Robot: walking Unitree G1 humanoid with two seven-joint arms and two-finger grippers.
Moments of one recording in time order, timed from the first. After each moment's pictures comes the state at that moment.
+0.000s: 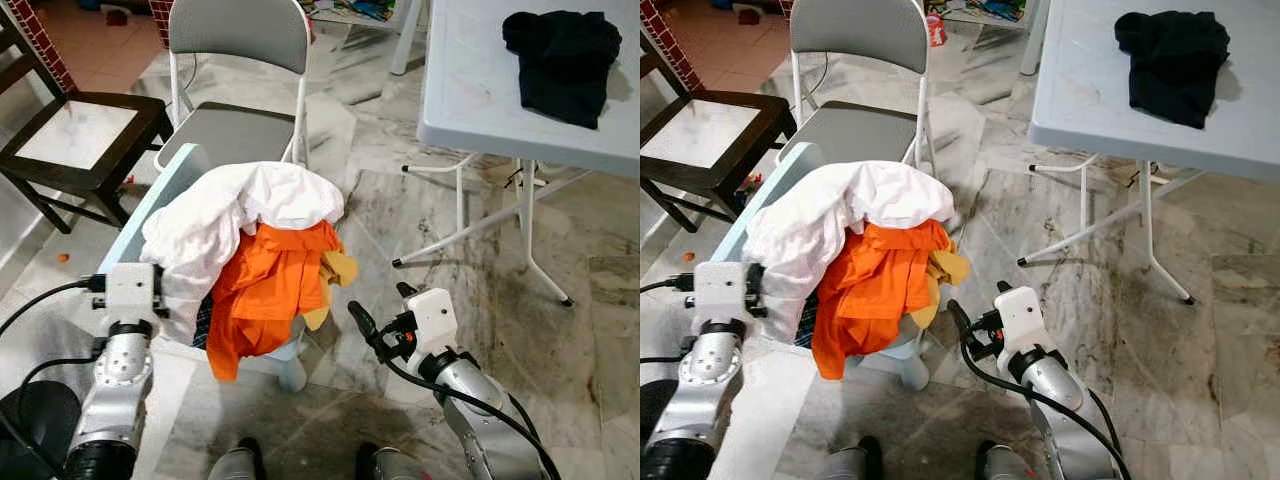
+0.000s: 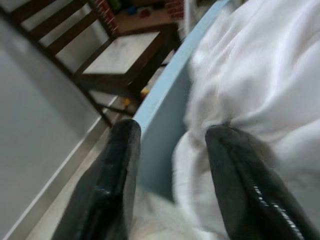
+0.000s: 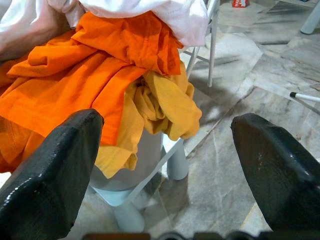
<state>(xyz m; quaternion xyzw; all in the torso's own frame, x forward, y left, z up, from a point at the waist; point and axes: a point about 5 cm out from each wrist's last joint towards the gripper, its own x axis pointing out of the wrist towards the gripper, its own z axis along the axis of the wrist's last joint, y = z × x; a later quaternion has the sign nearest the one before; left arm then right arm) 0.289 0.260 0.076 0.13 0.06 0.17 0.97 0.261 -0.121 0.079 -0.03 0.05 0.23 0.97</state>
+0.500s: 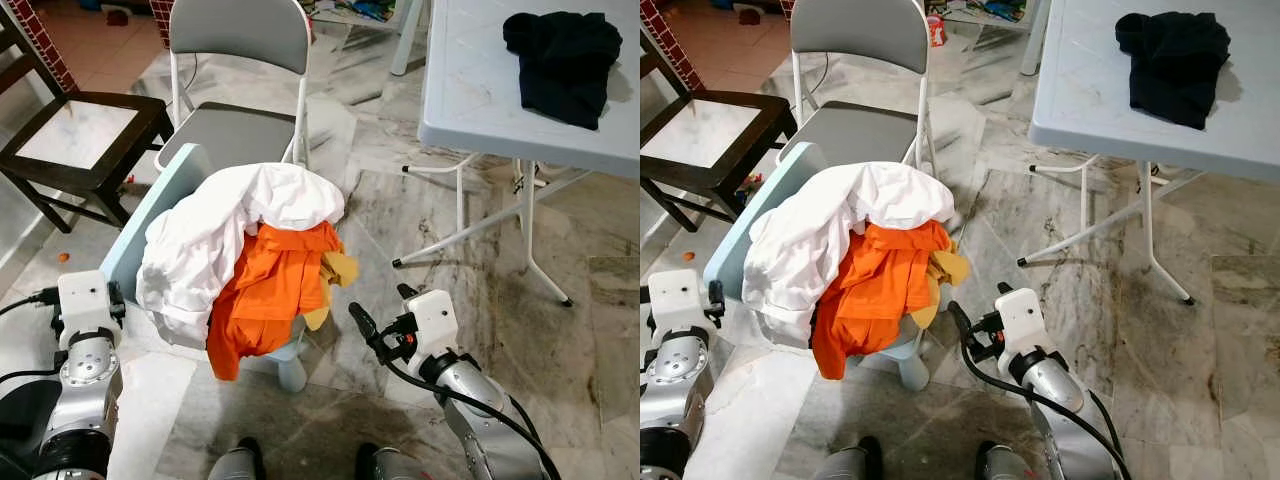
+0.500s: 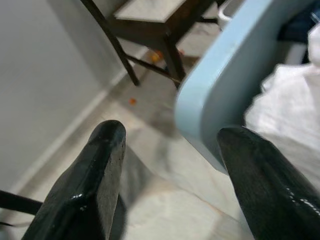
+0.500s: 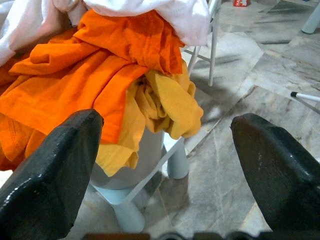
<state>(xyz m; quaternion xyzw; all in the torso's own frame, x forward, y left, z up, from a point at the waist) 0.286 0.298 0.058 0.06 0.13 0.24 0.96 0.259 -0.122 0.078 -0.03 0.05 0.23 0.97</state>
